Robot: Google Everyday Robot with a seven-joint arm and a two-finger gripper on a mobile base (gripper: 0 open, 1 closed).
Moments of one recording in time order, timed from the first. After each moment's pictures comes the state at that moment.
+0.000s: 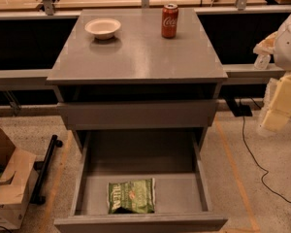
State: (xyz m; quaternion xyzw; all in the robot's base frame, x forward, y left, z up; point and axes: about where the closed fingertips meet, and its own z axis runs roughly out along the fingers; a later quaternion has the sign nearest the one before) arm 0.438 -0.217 0.977 -0.60 0.78 -0.03 0.16
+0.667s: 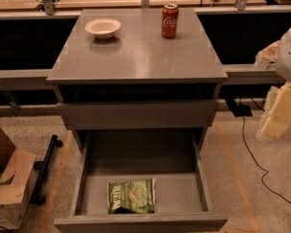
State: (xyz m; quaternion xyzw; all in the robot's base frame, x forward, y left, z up) arm 0.438 -0.222 0.962 -0.59 0.79 -0.03 0.17
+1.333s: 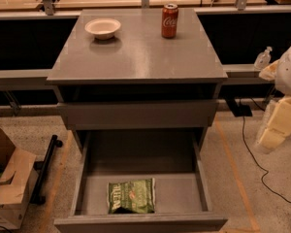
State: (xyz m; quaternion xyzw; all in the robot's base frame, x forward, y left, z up) arm 0.432 -0.236 0.929 -0.56 0.82 0.00 0.15
